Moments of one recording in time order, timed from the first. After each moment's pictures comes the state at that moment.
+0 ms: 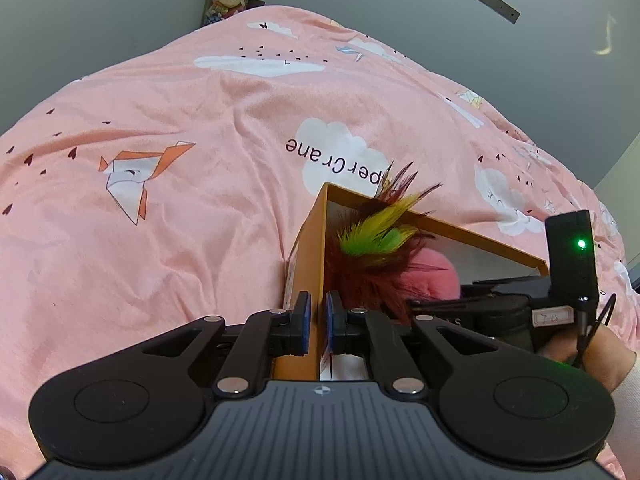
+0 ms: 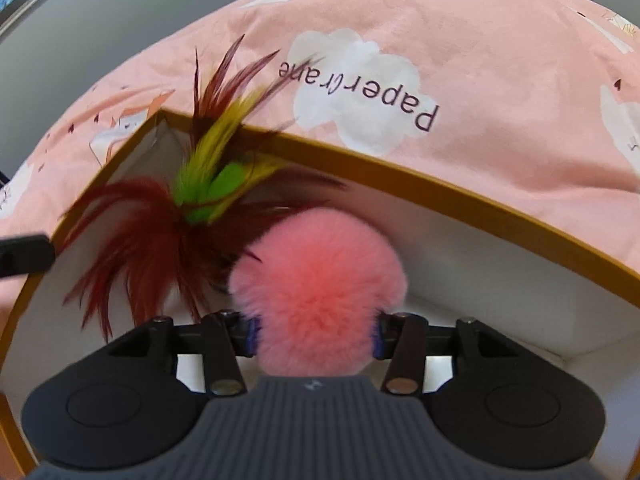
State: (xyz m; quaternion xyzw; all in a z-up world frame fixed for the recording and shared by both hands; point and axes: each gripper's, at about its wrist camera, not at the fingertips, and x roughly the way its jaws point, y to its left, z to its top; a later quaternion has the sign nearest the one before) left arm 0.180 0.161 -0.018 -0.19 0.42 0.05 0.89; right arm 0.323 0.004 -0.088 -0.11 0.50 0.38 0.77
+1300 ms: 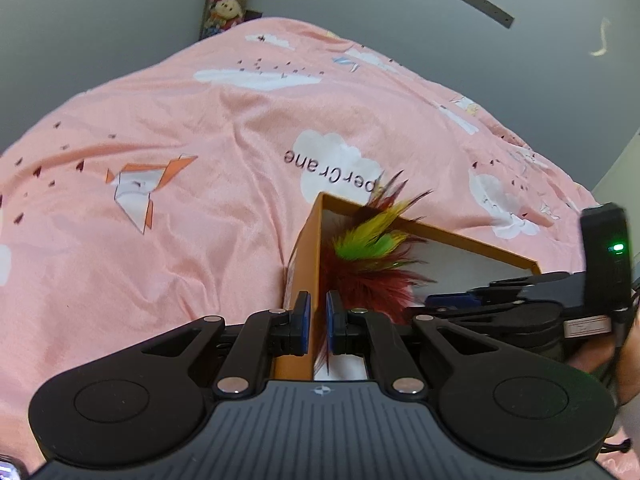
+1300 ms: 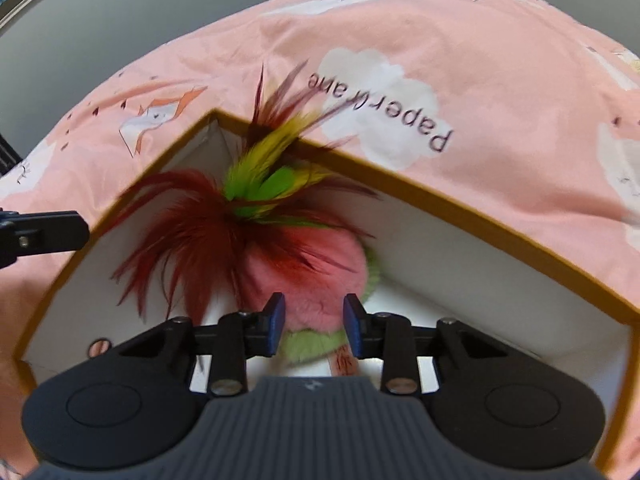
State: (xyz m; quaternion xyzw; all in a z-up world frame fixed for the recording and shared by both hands) left arm 0.166 0.155 0.002 -0.18 0.40 0.05 0.90; right arm 0.296 0.000 -0.053 -0.15 0.48 0.39 0.77
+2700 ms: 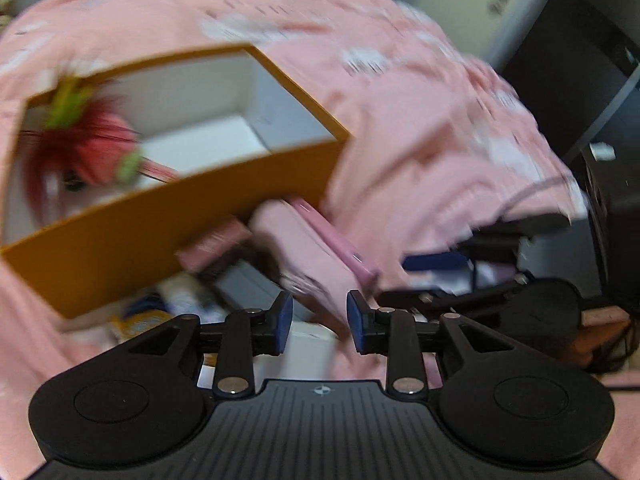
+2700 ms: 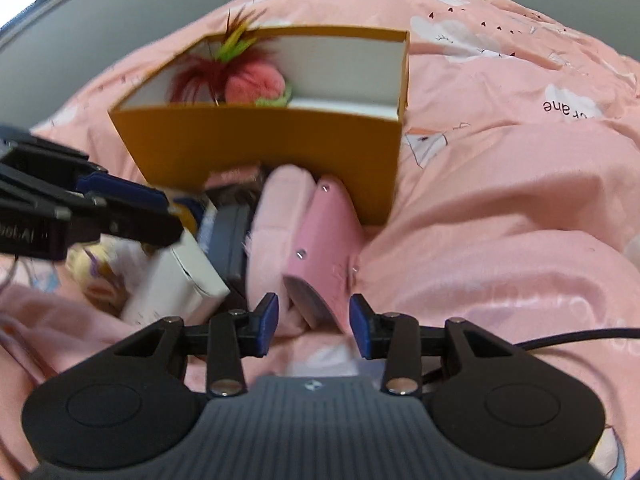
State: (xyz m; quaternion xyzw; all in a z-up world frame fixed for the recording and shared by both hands) left arm 0.058 -0.035 -0.018 0.00 0.50 -0.25 0.83; right arm 0.063 -0.205 -0.050 -0.09 0.47 0.27 0.84
